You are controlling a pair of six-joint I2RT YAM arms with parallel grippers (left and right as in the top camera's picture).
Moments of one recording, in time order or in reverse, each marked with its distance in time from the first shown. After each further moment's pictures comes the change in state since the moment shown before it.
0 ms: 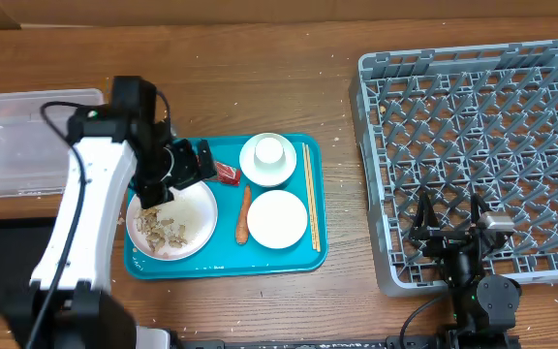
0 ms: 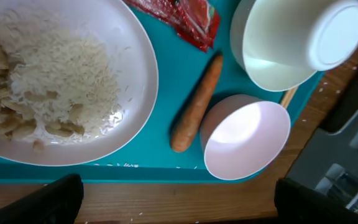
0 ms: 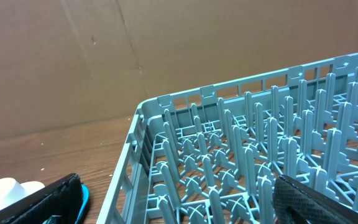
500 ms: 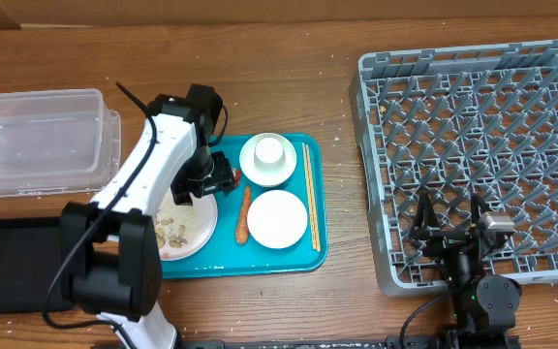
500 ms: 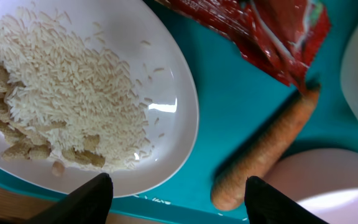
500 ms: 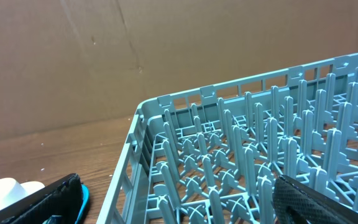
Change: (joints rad) left arm -0.187 0.253 0.004 0.051 -0.282 -0.154; right arm 0.000 0.000 0.000 0.000 0.000 0.000
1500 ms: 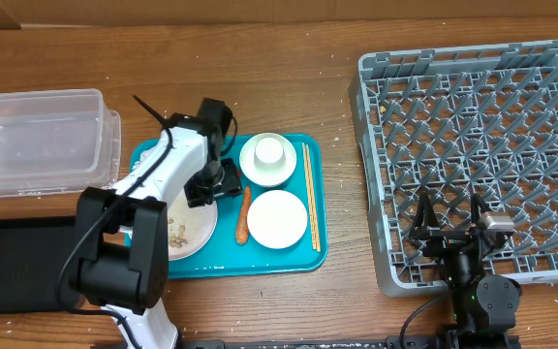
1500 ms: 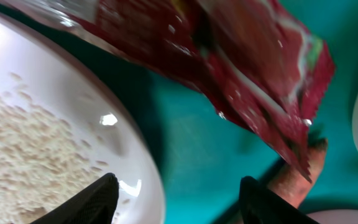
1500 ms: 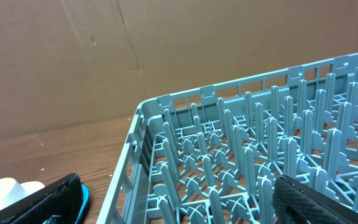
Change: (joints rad) left arm -0.044 0.048 -0.142 0.266 -0.010 -0.003; right arm 0.000 0.000 0.000 0.000 0.000 0.000
